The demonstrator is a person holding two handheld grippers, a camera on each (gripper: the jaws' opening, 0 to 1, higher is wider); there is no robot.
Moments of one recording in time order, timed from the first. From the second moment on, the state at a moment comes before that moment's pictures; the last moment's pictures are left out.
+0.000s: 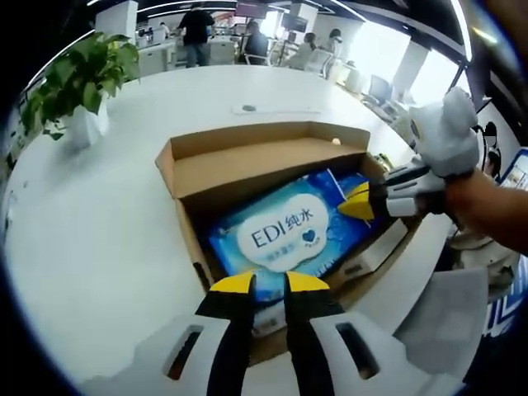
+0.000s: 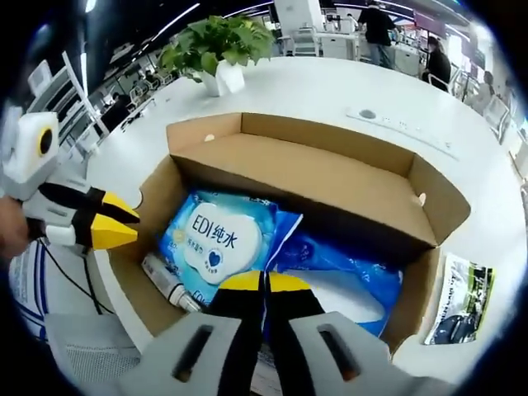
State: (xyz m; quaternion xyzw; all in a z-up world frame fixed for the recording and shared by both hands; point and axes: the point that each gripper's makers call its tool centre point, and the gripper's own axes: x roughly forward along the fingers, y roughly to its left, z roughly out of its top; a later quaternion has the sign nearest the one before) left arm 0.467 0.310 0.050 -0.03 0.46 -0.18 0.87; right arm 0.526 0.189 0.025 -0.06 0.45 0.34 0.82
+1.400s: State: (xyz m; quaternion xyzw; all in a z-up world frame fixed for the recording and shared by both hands) left arm 0.475 0.289 -0.015 0.01 0.54 -0.18 0.82; right arm 0.529 0.170 0.019 -0.05 0.45 0.34 0.82
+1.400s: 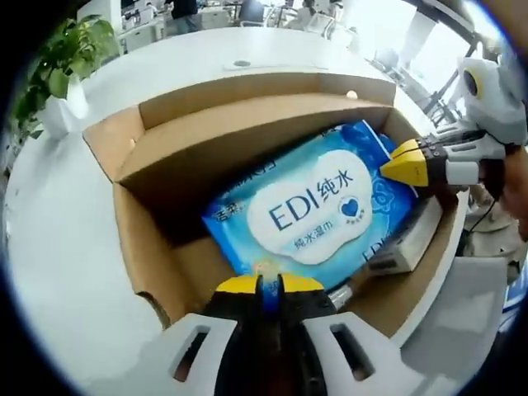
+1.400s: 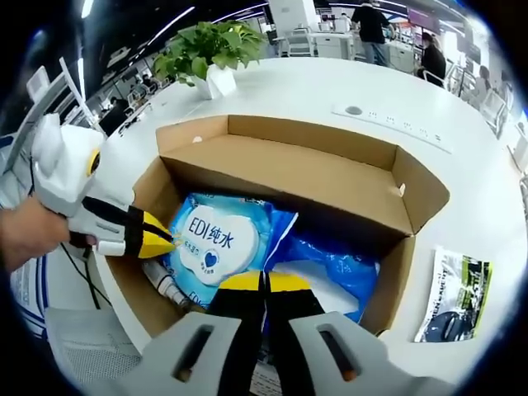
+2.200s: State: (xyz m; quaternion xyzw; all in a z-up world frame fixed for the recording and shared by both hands) left arm 0.478 0.289 -0.010 0.03 0.54 -0.15 0.82; right arm 0.534 0.157 0.025 -0.04 0.43 0.34 0.83
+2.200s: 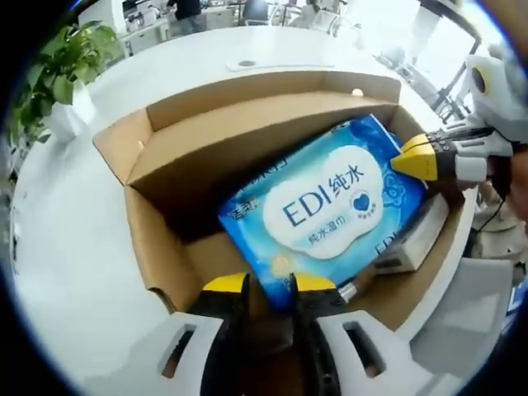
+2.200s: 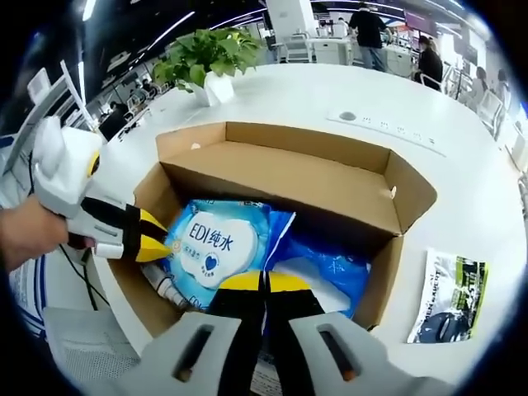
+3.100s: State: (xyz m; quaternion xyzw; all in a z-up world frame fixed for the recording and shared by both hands) left arm 0.479 0.276 -0.019 0.01 0.55 -0.15 0.82; right arm 0.532 0.150 0.025 -0.03 0.43 0.33 0.84
